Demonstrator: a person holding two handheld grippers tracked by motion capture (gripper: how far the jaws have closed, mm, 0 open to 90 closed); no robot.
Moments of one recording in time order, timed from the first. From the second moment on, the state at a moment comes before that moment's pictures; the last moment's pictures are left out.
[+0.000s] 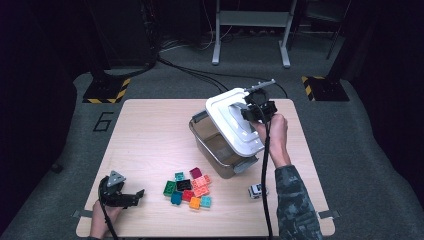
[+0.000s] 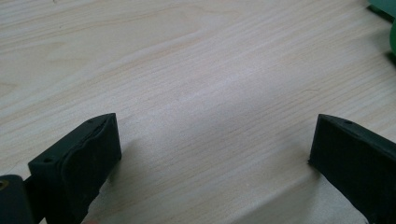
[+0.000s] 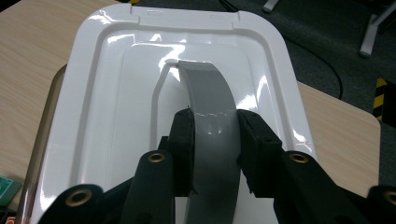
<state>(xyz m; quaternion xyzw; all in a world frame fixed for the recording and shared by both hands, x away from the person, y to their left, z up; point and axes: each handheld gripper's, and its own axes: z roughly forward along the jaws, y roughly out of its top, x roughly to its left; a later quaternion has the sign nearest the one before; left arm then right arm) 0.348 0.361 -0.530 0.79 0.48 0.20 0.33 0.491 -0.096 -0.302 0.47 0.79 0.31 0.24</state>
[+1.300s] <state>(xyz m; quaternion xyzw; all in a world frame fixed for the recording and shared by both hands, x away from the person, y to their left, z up) 0.348 0.360 -0.531 0.78 0.49 0.20 0.33 0.508 -0.210 -0.326 0.58 0.71 0.26 0.29</state>
